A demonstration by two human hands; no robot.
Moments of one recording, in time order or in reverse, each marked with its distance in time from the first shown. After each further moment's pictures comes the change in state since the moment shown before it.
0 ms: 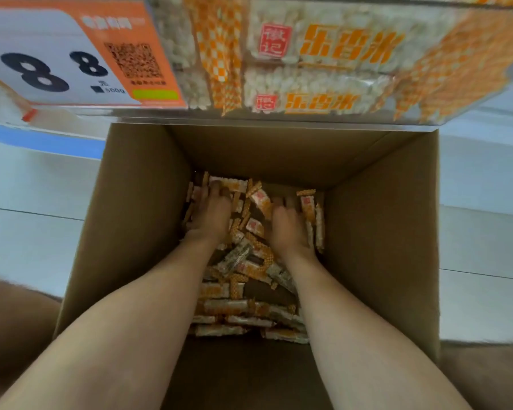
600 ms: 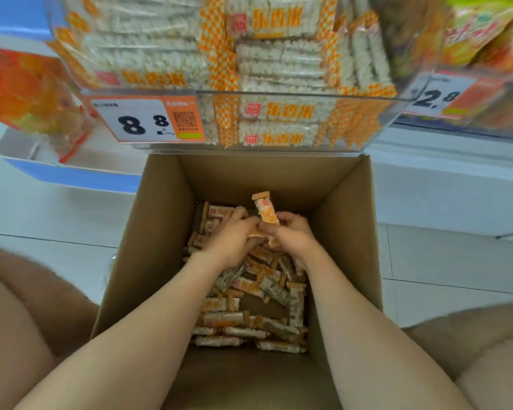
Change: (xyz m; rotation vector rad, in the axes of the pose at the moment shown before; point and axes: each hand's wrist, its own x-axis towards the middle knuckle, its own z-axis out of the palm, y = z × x) left_hand -0.065 0.028 -0.058 -0.371 0.048 0.350; right_hand -0.052 0.011 -0.075 1.109 -0.114 0.185
